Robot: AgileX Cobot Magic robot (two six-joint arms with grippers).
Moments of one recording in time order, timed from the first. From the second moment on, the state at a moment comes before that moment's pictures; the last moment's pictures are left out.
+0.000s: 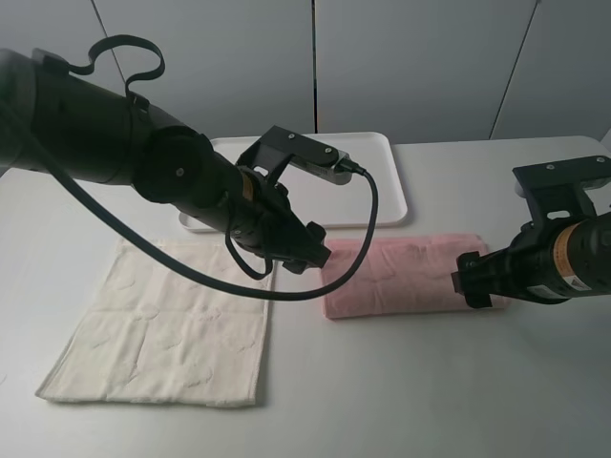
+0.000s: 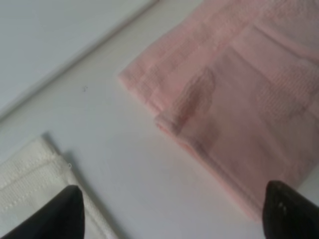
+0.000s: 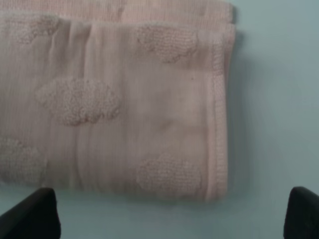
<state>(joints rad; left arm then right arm) -0.77 1.85 -1.04 0.02 0.25 -0.12 0.51 1.38 -0.39 -0.97 0.34 1.29</state>
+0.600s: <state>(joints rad) -0.70 1.95 -1.31 -0.05 0.60 -0.24 0.33 1.43 -0.72 -0.36 0.59 0.72</state>
